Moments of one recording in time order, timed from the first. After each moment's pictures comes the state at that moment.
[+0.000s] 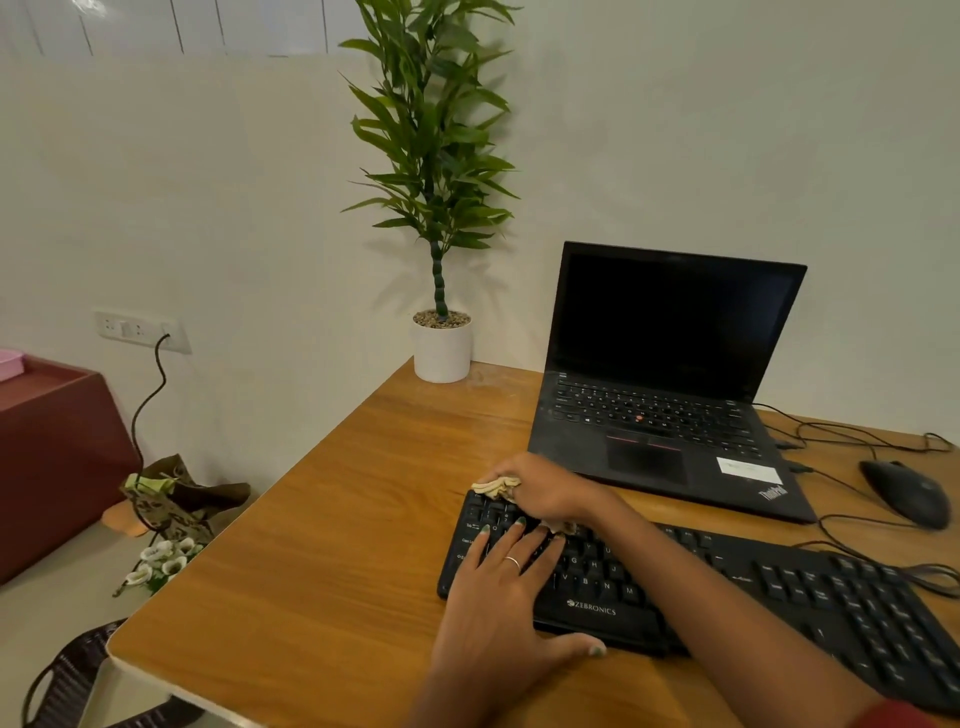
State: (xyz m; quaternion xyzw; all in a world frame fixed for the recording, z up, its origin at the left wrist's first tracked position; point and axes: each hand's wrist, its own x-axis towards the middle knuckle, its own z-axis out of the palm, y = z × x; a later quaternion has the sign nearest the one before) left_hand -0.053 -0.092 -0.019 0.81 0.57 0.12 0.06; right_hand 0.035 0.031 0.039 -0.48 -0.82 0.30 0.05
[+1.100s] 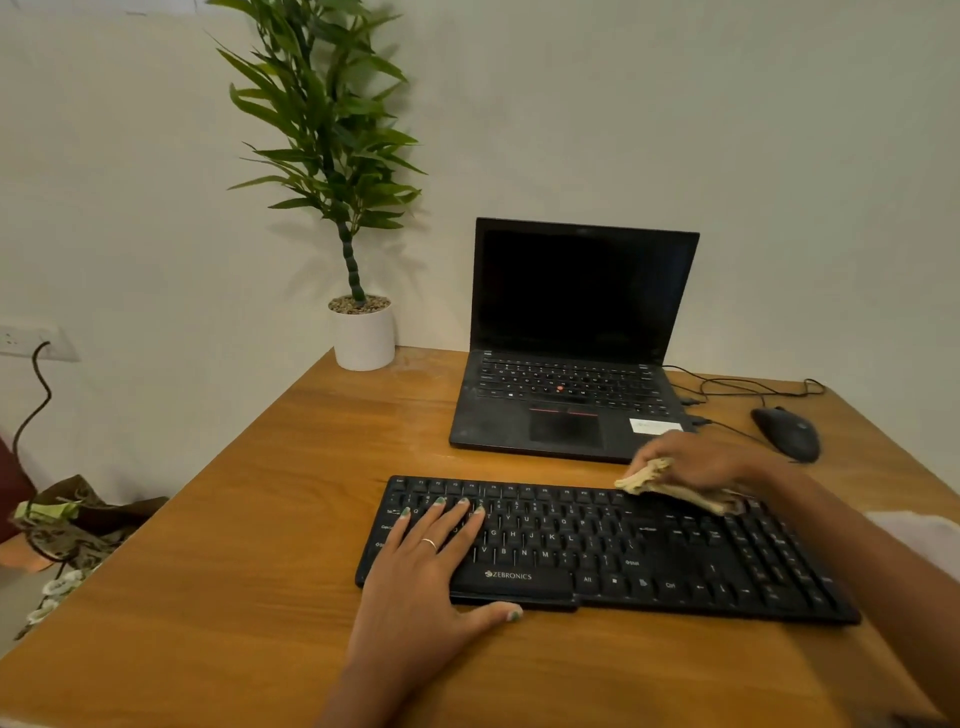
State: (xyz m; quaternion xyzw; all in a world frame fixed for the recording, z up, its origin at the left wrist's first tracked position) left_hand -0.053 -0.093 -0.019 0.80 0.59 0.10 0.03; right_hand 0.258 0.012 0.064 -0.58 -0.76 0.29 -0.01
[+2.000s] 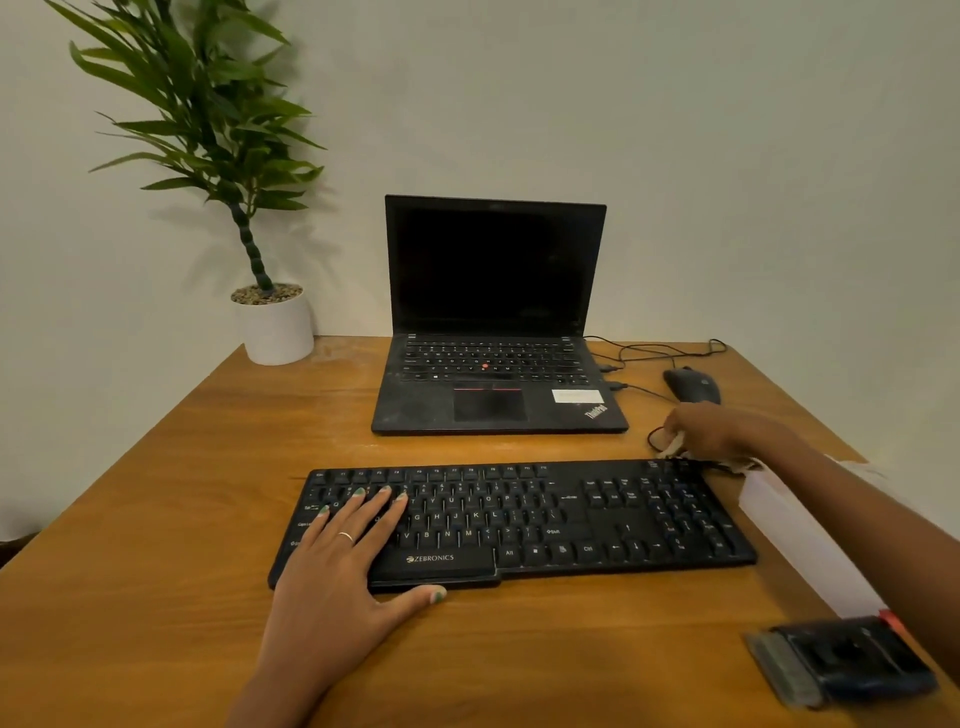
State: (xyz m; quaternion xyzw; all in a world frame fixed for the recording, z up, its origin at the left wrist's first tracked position) left_hand -0.058 -0.090 -0.032 0.80 0.57 0.19 0.03; right_hand 0.331 -0.025 0.075 -0.74 -0.65 0.14 -0.09
